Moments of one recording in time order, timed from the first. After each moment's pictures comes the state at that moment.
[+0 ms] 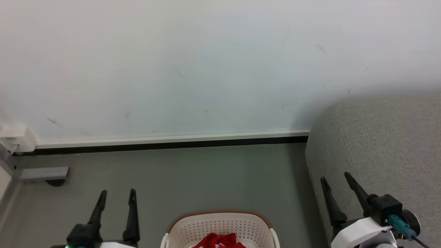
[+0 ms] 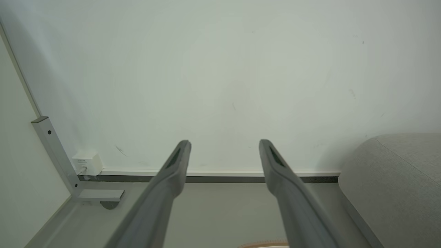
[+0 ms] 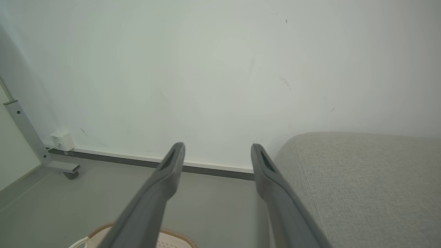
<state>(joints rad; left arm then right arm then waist) -0.03 0.05 0.01 0.18 -0.05 0.02 -0.26 -0.26 -0.10 0.21 0.51 0.26 0.13 -0.26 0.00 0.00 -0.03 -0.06</state>
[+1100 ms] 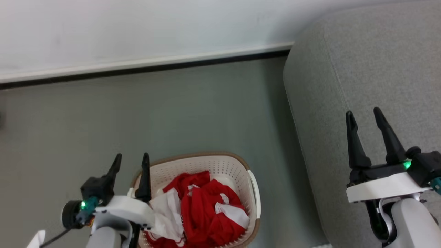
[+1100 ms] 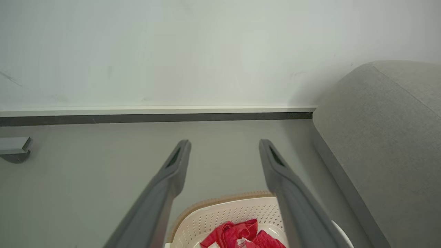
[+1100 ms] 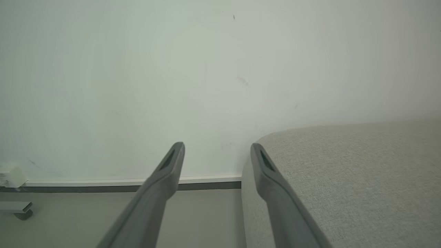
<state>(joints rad) -0.29 0.05 -0.02 0.42 -0.10 -0.02 -0.26 -0.37 -0.10 0.12 0.26 0.34 0.13 -0.26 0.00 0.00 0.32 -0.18</state>
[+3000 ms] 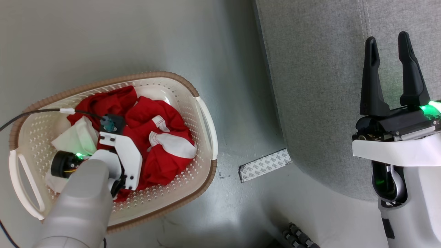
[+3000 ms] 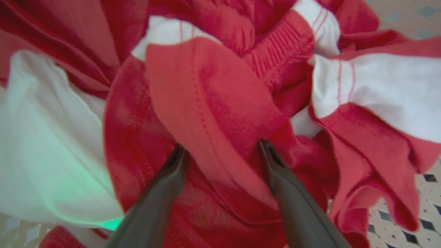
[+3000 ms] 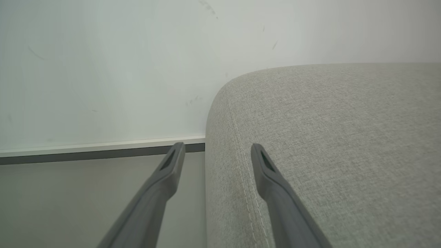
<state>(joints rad) -0.94 0.16 -0.29 1.29 -0.06 -0.10 0.21 -0.54 -0.05 0.12 0.03 0.40 0.13 -0.26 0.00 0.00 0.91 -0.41</state>
